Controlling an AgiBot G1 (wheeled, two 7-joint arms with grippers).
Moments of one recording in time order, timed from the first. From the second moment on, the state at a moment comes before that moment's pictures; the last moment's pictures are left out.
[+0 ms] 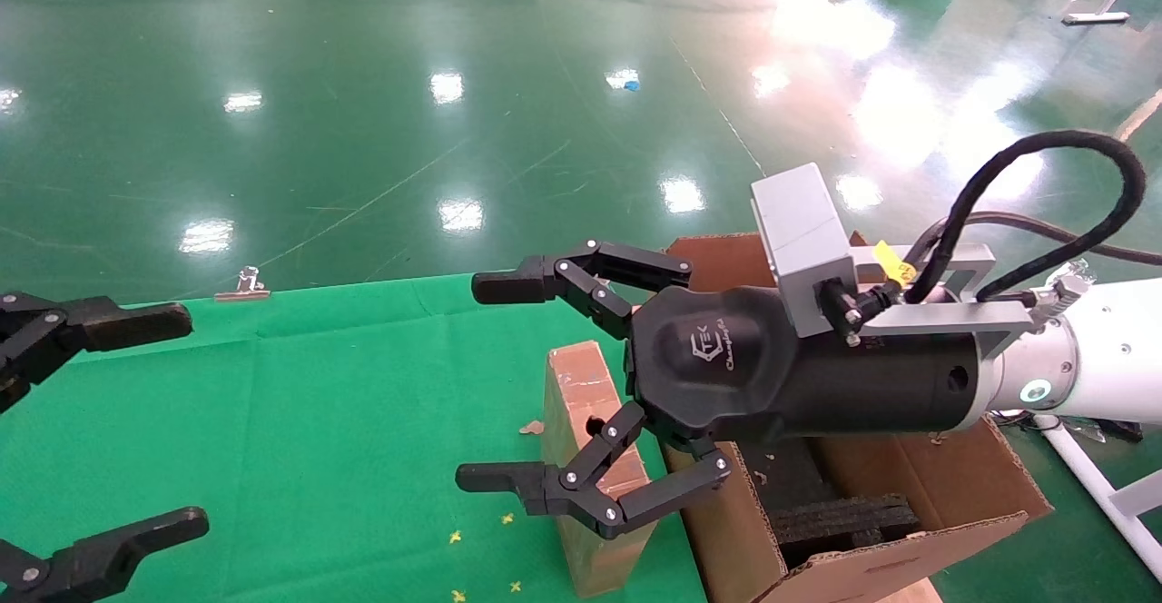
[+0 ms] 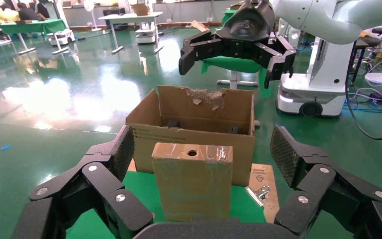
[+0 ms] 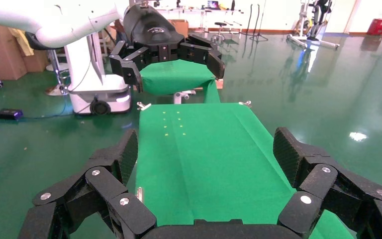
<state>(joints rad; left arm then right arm) -1.08 0.61 0.28 -1.28 0.73 1.49 -0.19 1.07 -0.61 -0.28 1.28 -0.73 -1.50 0.19</state>
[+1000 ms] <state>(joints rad) -1.08 0.61 0.28 -1.28 0.73 1.50 -0.19 1.32 -0.71 -0.51 1.35 -1.12 -1.53 0.31</state>
